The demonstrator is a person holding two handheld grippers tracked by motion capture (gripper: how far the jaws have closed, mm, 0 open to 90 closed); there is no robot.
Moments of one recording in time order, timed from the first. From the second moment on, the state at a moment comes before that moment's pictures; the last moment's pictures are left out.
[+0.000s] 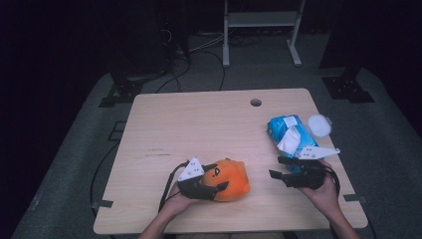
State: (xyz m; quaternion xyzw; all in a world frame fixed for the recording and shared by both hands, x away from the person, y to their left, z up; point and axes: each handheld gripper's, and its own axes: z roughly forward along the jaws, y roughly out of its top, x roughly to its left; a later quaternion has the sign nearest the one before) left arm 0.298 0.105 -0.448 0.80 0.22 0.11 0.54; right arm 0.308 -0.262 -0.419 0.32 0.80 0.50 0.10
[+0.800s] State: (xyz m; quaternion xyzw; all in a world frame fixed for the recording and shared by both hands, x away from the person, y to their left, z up) left arm 0.297 0.107 -0.451 0.80 0.22 0.10 0.55; right arm 0.386 -0.307 -0.406 0.40 0.78 0.45 0.19
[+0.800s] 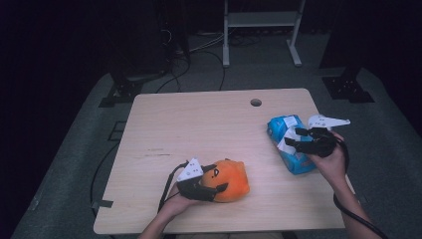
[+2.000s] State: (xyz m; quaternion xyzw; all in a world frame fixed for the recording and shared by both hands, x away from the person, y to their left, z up) left arm 0.293 0.105 -0.453 0.80 0.22 0.11 0.55; right arm 0.394 -0.321 -0.422 0.47 0.74 0.45 0.17
